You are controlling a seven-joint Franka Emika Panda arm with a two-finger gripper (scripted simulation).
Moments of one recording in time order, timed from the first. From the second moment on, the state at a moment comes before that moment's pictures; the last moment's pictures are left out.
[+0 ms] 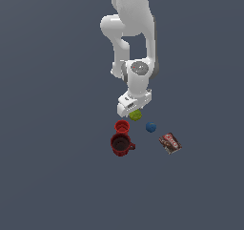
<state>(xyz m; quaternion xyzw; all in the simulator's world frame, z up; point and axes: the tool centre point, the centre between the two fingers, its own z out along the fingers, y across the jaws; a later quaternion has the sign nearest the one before) -0.114 0.069 0.047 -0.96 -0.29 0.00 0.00</state>
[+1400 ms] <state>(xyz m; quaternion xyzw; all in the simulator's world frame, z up) -0.110 0.028 0.095 -0.96 -0.29 0.00 0.00</state>
